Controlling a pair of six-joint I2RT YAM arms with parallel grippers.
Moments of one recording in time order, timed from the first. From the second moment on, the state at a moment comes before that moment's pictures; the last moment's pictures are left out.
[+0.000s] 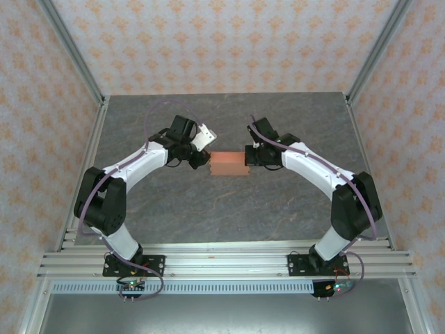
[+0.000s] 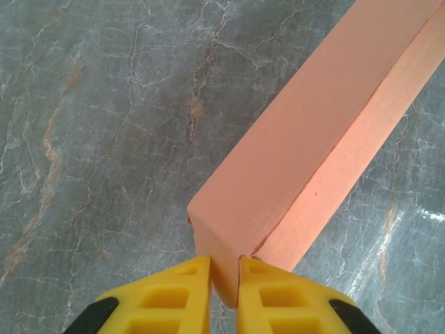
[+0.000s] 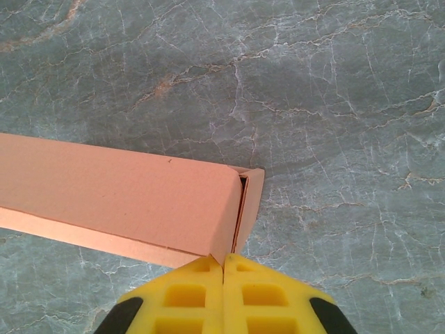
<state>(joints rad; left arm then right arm) -0.37 1.68 1.20 -0.50 0.31 0.35 0.56 1.62 1.26 -0.69 0.02 0.47</state>
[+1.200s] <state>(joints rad) -0.37 1.68 1.24 -0.52 0.34 -0.15 0.58 1.62 1.26 -0.69 0.04 0.47</state>
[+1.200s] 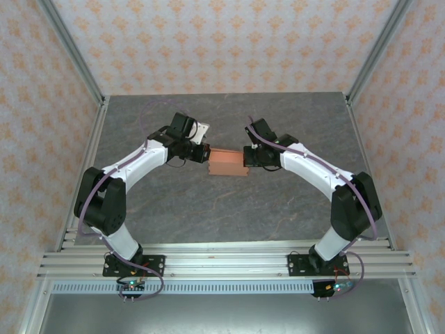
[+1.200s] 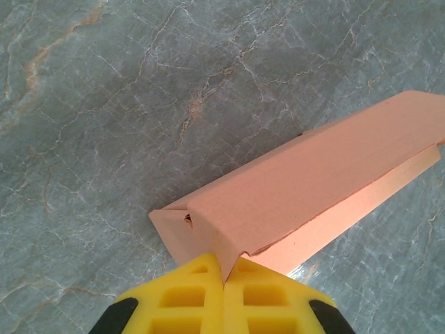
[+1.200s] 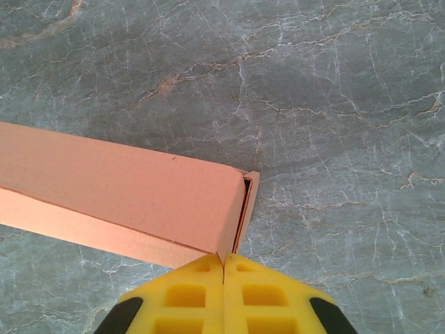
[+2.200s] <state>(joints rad) -0.37 1.72 1.29 -0.56 0.40 -0.35 0.58 1.62 1.26 -0.69 0.08 0.47</state>
